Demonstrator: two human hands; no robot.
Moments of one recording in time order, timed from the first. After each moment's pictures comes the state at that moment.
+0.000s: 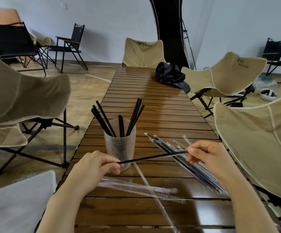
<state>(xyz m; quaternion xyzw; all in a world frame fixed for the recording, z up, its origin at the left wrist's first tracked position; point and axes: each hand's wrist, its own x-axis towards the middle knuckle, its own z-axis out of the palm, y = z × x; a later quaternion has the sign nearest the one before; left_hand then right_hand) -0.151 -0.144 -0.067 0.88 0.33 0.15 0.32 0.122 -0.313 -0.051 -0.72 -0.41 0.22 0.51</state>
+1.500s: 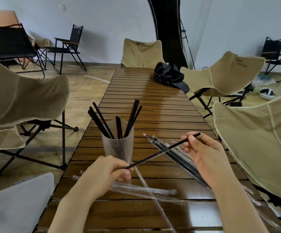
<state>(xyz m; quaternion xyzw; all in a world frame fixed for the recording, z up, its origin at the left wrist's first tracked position) -0.129 -0.159 -0.067 0.89 0.29 0.09 0.33 0.102 -0.296 -0.046 -0.50 -0.22 0.32 0.78</state>
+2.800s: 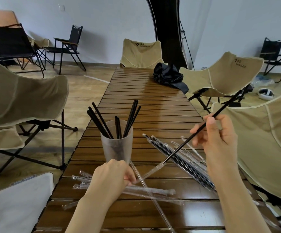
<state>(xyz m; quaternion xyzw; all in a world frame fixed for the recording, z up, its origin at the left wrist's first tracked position) -0.107 -0.173 -0.070 0.93 0.32 -0.01 0.19 0.094 -0.299 -0.016 -0.56 -0.37 0.07 0.74</state>
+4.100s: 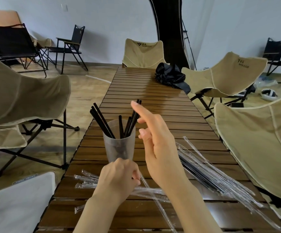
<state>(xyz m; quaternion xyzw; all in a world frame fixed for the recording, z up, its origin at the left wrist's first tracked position) -0.102 -0.184 -0.082 0.93 0.33 0.11 0.14 -0.002 -0.253 -0.007 -0.60 -0.62 -0.05 0.51</state>
